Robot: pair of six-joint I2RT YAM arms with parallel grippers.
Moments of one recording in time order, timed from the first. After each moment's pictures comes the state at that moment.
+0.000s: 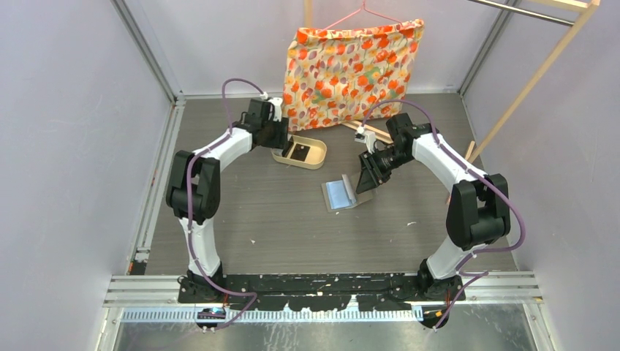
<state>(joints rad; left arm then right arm) -0.31 1.96 1.45 -0.27 0.12 -0.10 0.24 1.65 1.27 -0.97 -0.82 -0.42</state>
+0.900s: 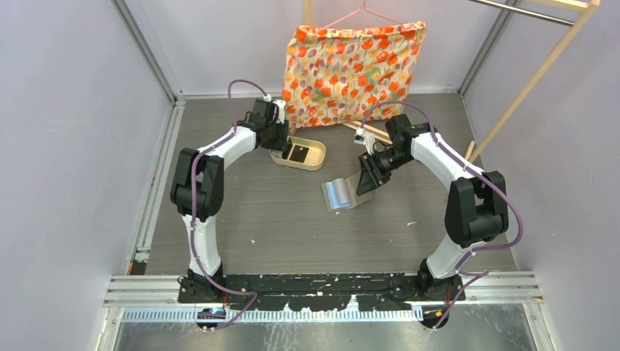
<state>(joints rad) -0.33 2.02 1.51 -0.34 0.09 -0.11 0.24 1.68 1.28 -1.00 -0.82 -0.44</state>
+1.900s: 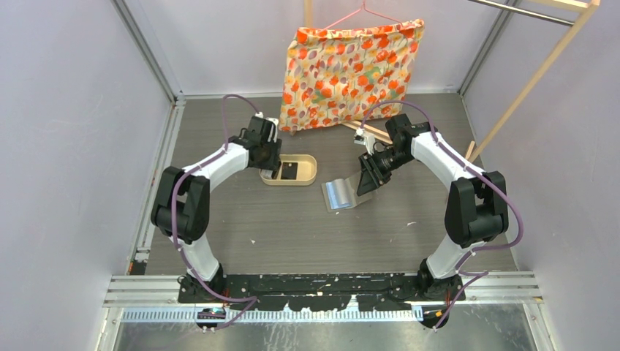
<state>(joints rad) -0.37 1.76 1.22 -0.41 -0.07 -0.15 0.24 1.68 1.29 -1.03 -0.83 -0.45</state>
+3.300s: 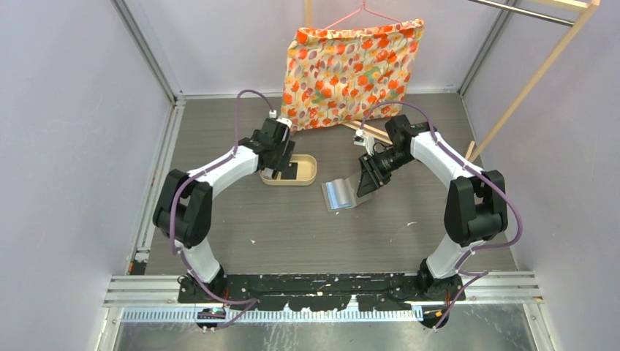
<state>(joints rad) -0.48 1.72 1.23 -0.41 -0.28 -0.07 0.24 1.69 1.29 -1.05 -0.84 -0.47</state>
